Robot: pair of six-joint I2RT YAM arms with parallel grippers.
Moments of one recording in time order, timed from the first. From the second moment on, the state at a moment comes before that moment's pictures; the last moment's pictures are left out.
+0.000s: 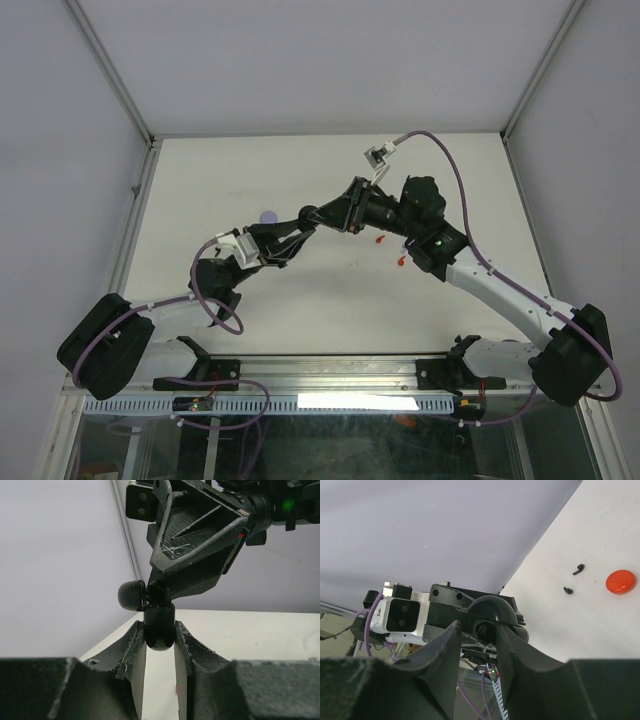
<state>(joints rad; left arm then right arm) -0.65 1.24 0.32 1.53 0.45 -0.03 0.70 1.20 0.94 0.26 -0.50 0.94</state>
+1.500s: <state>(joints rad) -0.64 1.24 0.29 1.54 0.65 -0.27 0.73 1.25 1.16 -0.16 -0.79 0.33</state>
